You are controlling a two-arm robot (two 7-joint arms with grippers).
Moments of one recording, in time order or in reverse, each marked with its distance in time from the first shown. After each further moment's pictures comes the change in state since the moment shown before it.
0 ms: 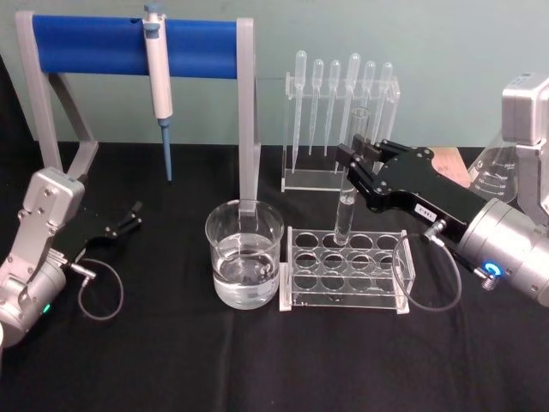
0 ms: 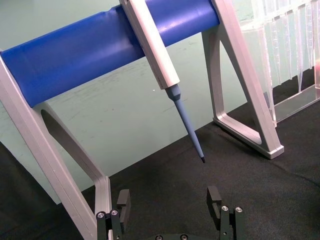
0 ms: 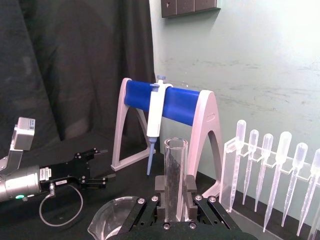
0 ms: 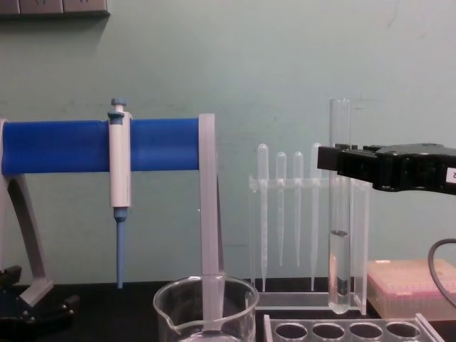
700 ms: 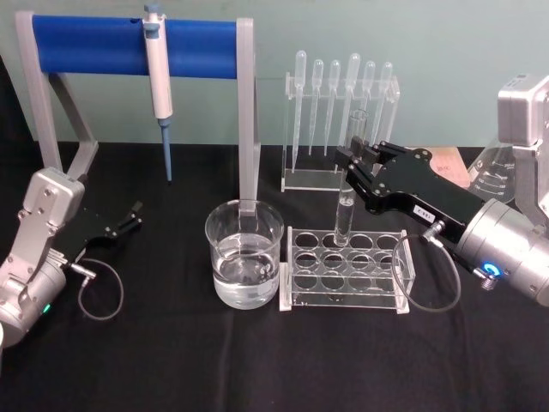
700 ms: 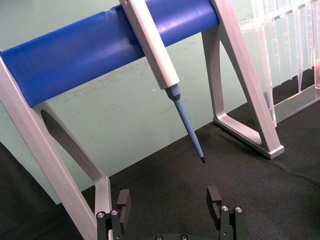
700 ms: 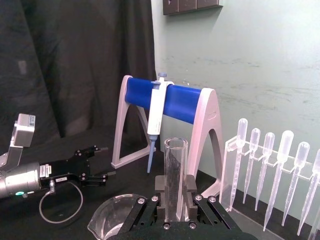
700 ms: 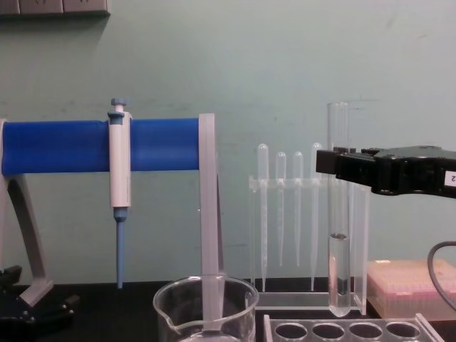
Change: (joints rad) left arm 0.000 0.000 0.000 0.000 0.000 0.000 0.000; right arm 0.005 0.002 -0.005 0.005 -0.008 0.002 0.005
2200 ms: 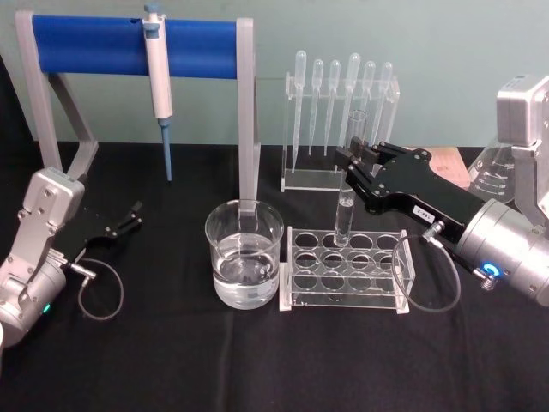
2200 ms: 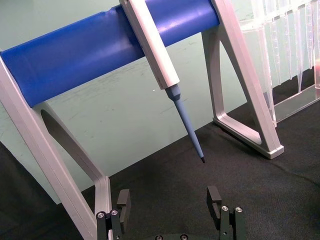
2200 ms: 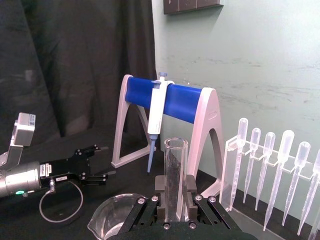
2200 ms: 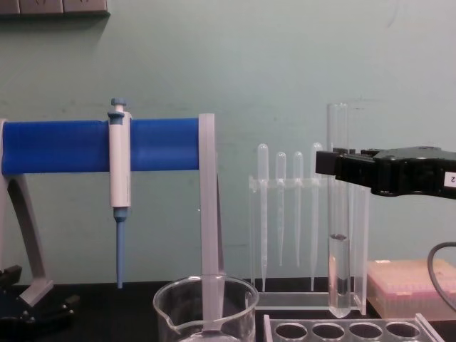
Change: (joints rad) left arm 0.000 0.000 0.000 0.000 0.000 0.000 0.000; right arm 0.001 0.001 -0.001 0.001 -0.002 0.001 0.002
